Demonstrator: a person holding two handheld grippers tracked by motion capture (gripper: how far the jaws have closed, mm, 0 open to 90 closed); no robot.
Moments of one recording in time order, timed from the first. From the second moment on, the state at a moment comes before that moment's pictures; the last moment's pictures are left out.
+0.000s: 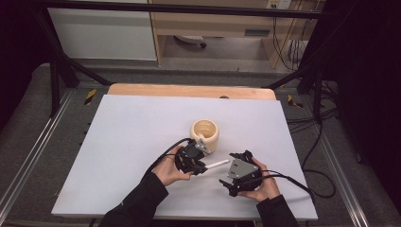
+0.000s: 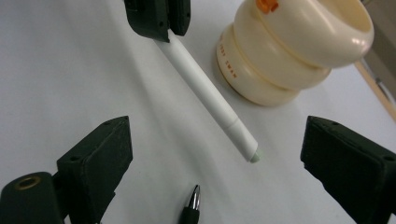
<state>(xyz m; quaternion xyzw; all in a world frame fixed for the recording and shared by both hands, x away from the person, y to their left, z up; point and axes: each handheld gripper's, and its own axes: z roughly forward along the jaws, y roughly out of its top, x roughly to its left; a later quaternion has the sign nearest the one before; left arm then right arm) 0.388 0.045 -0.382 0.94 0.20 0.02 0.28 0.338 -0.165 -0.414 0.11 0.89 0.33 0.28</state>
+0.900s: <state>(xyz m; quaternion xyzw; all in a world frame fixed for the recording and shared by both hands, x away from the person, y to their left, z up) 0.380 0.039 -0.363 0.94 0.20 0.02 0.28 0.337 -0.143 -0.413 -0.11 0.88 0.27 0.38</state>
